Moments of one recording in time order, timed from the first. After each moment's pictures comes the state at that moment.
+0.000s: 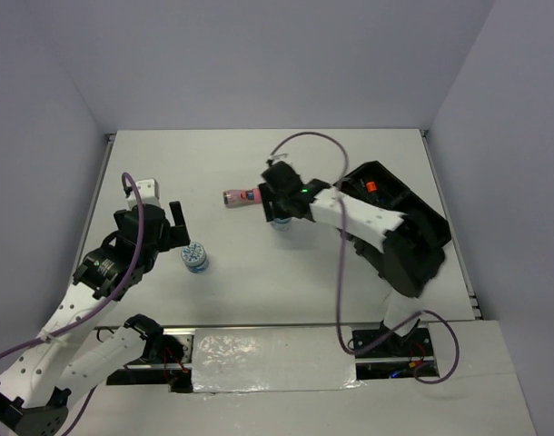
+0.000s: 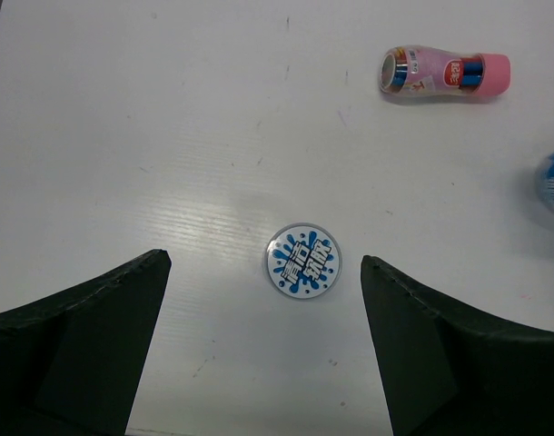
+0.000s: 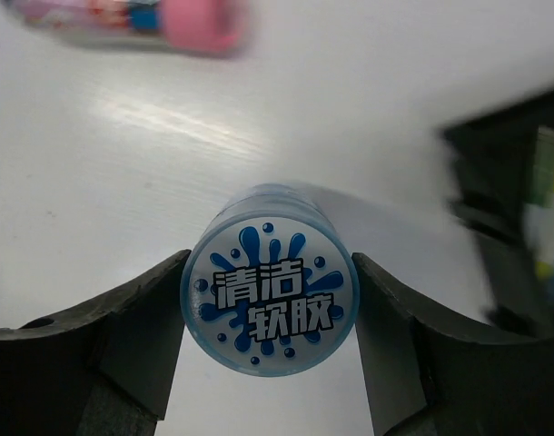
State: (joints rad) left arm -0.48 0.75 0.91 -0.79 -0.50 -0.45; right arm 0.76 1.84 1.41 -0.48 0.30 0.37
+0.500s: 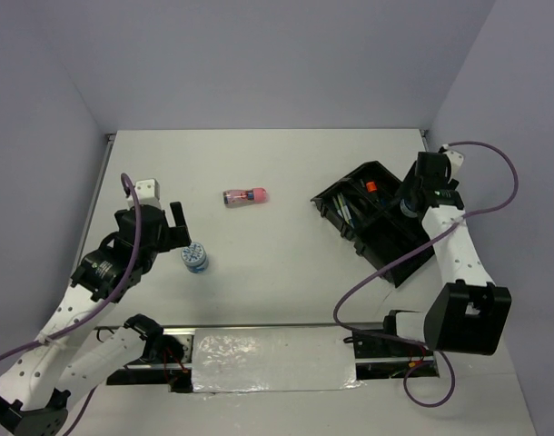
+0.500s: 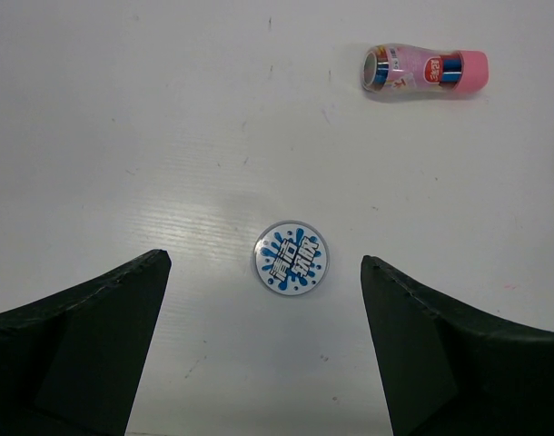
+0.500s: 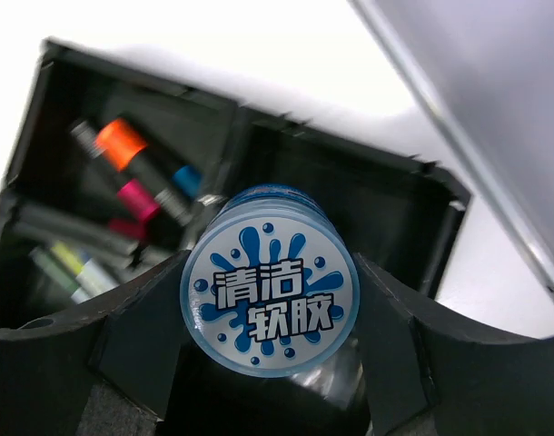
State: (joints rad) left arm -0.48 0.74 0.91 -0.79 -0.47 -0.44; right arm -0.09 1.25 1.03 -0.50 0.37 0.36
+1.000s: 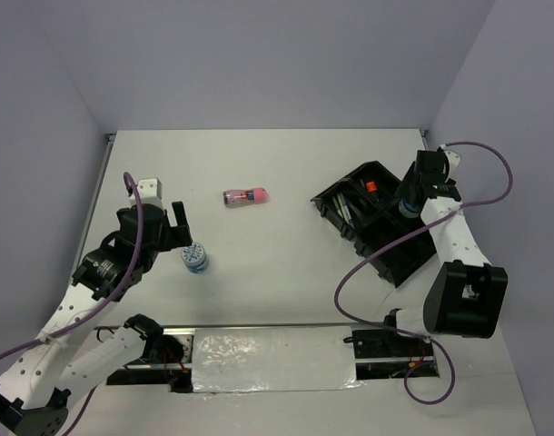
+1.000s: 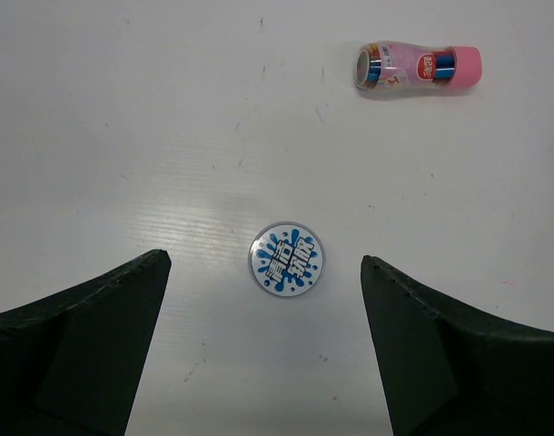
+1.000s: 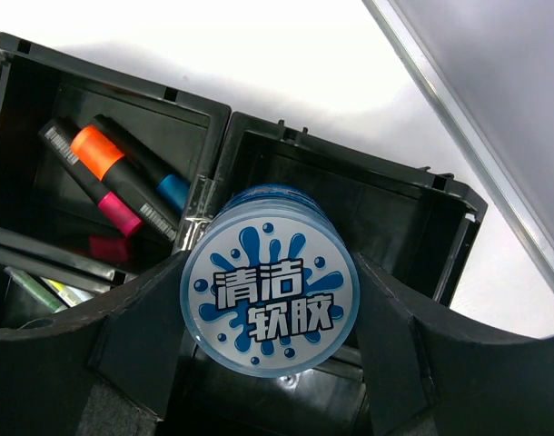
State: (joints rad) left arm -0.48 0.75 0.91 -0.77 -0.45 -0.42; right arm -0.15 1.36 1.04 -0.46 0.34 0.35
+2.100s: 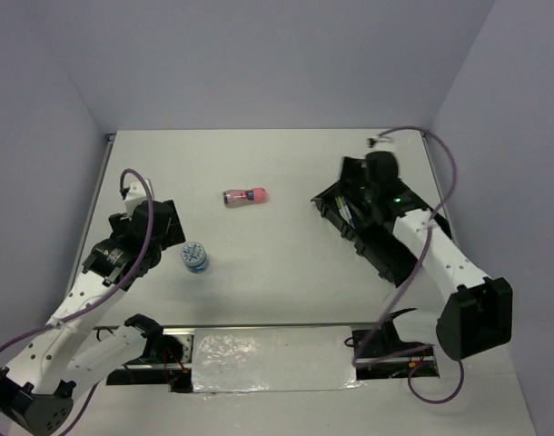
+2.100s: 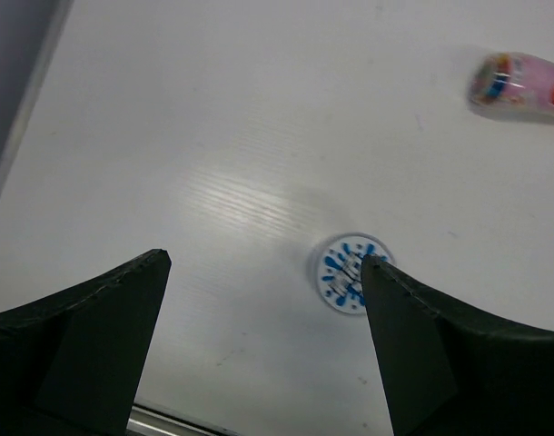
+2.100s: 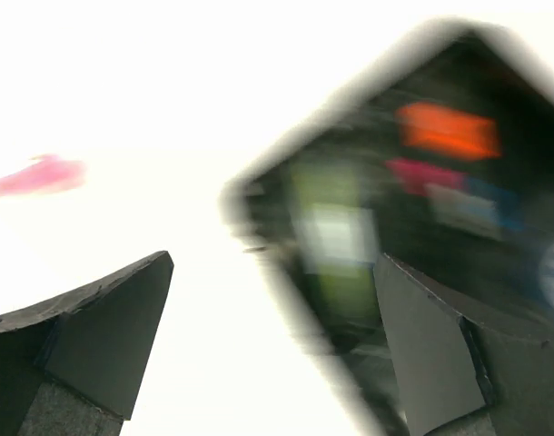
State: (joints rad) left arm -0.45 0.82 0.91 -0.84 -0.61 -0.53; right arm 0.20 1.26 1.00 -0.33 0.22 0.30
